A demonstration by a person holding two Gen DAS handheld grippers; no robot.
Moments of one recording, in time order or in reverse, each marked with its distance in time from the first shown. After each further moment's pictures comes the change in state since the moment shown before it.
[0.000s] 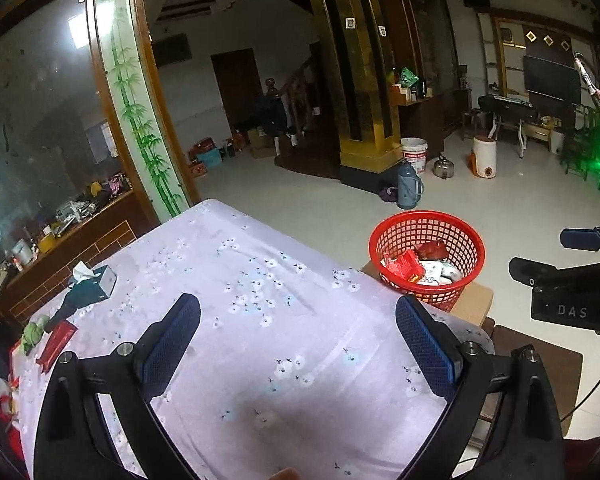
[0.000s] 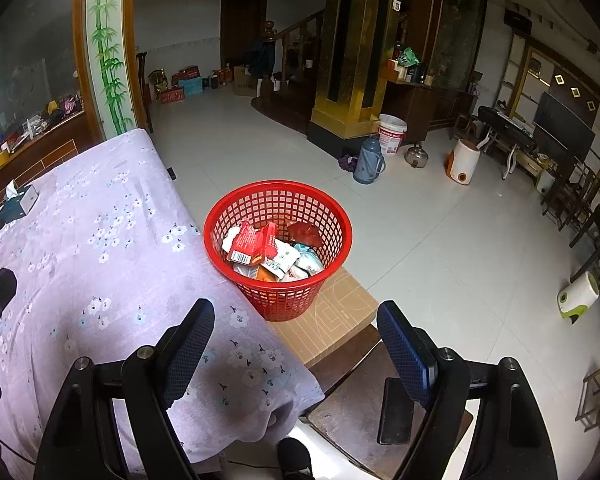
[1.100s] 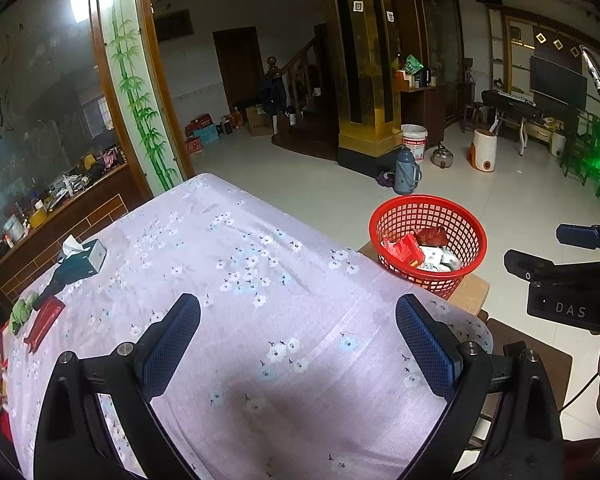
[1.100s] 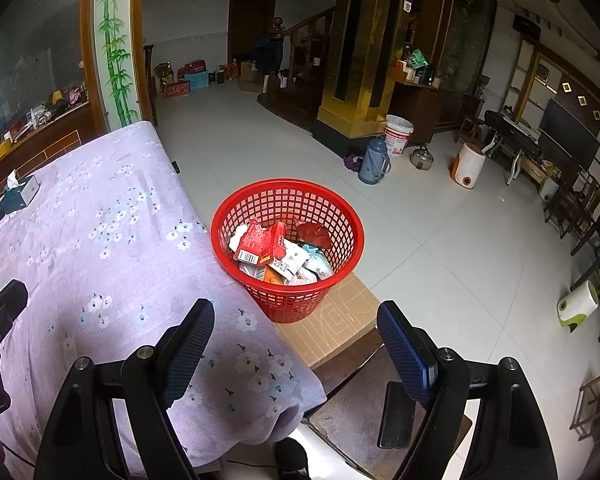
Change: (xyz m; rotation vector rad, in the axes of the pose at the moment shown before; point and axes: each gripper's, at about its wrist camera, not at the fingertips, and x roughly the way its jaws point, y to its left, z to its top) left arm 0.013 0.008 -0.008 -0.046 0.066 -0.017; right arm 0.011 0.012 0.007 -0.036 0.014 0.004
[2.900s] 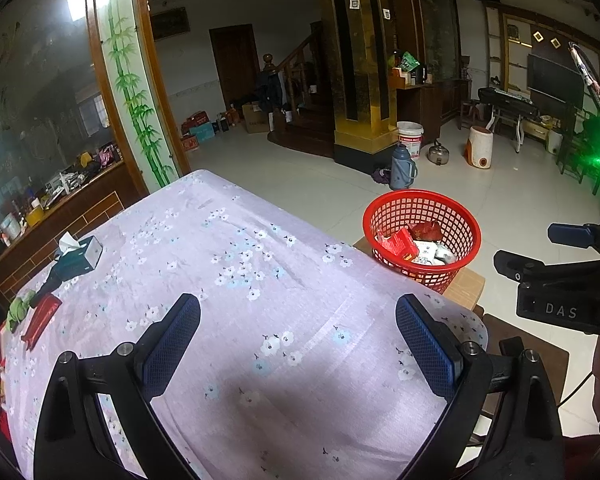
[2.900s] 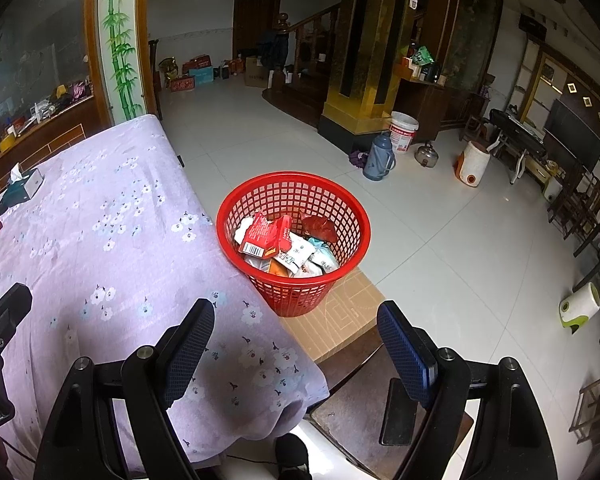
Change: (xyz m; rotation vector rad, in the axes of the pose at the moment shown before) left arm -0.001 -0.004 -0.010 -0.008 0.012 -0.013; right arm 0.006 0.007 -0.005 -0.016 0.017 0.008
